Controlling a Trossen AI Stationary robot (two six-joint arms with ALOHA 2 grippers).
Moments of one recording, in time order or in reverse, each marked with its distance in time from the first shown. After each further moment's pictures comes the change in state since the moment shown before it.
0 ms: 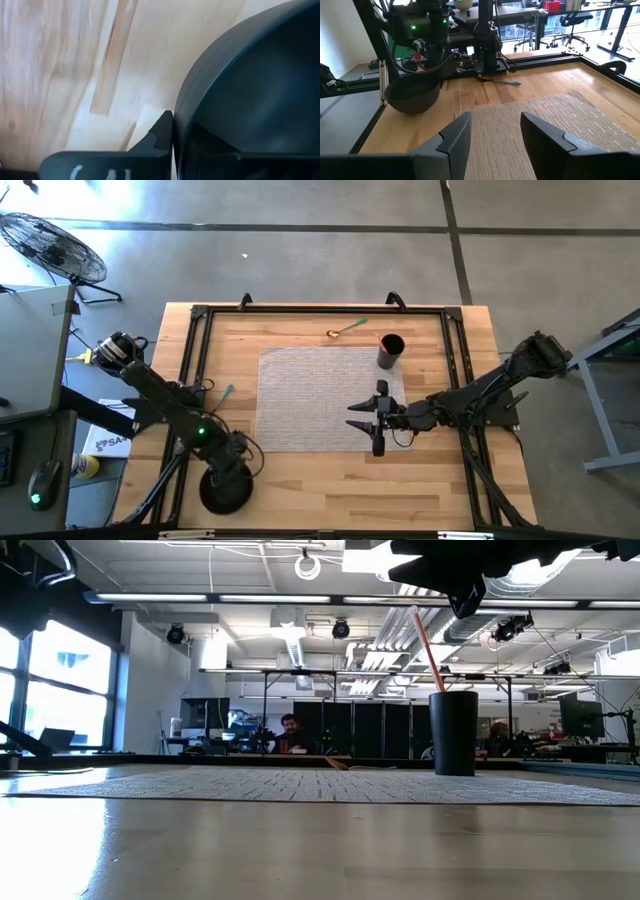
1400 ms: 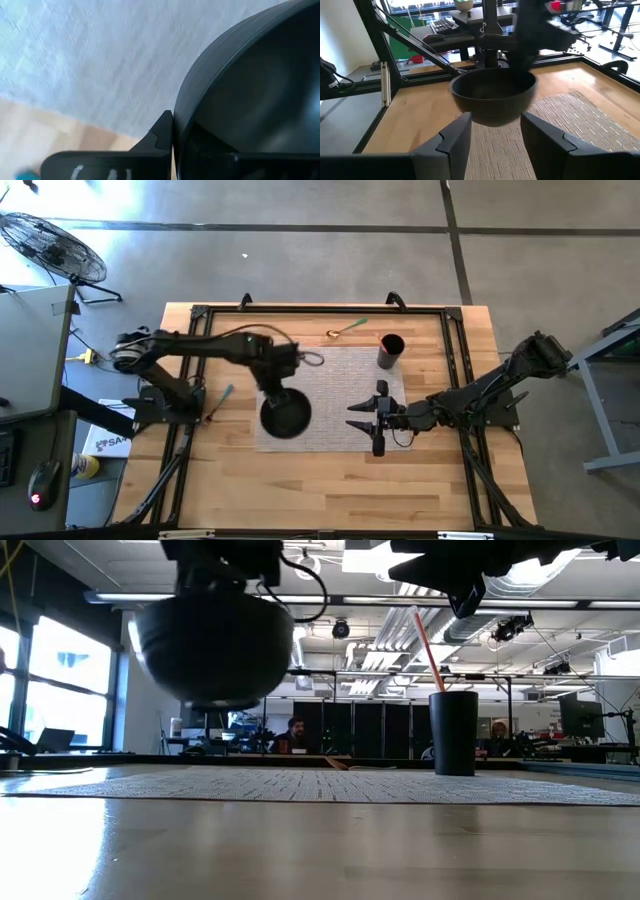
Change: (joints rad) left arm 0.878 0.155 0.399 -0.197 0.094 0.673; right arm 0.000 0.000 0.000 0.006 -0.004 0.008
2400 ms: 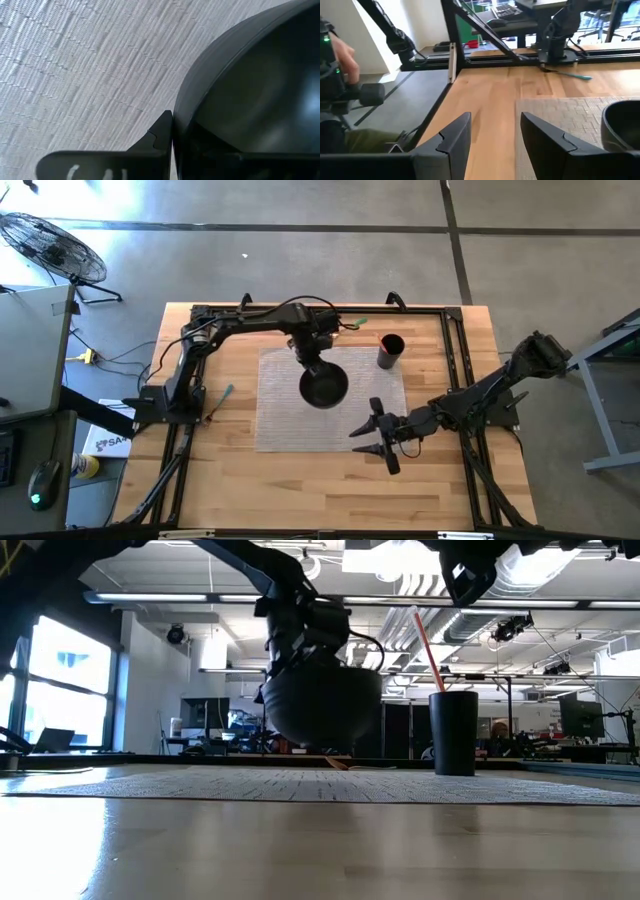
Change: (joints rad) left arm 0.223 0.527 0.528 -0.087 0.094 0.196; right arm 0.050 0.000 0.000 -0.008 -0.275 -0.019
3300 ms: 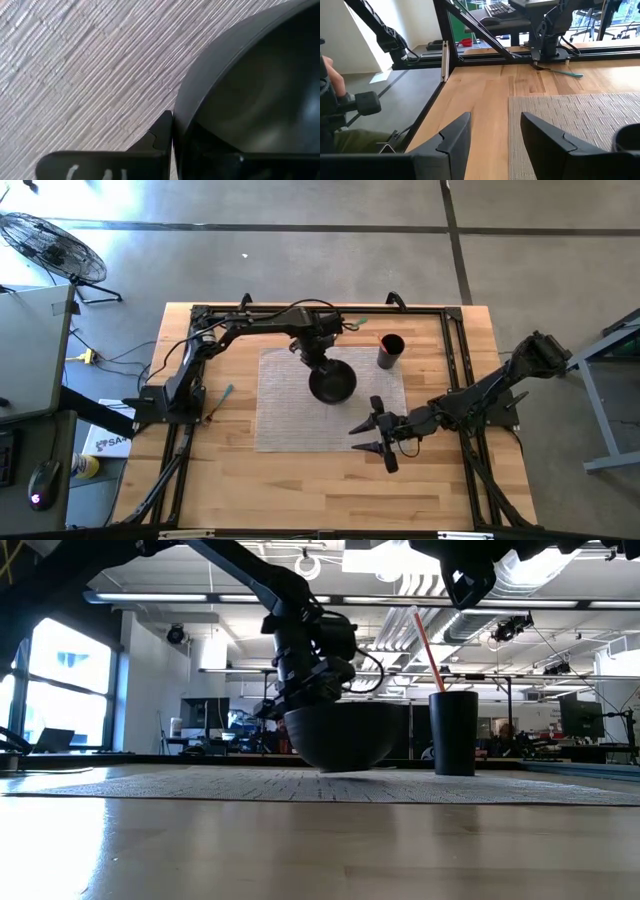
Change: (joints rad) left arm -0.001 0.070 0.000 0.093 -0.036 -0.213; right arm -0.003 0.000 0.000 -0.015 0.030 0.000
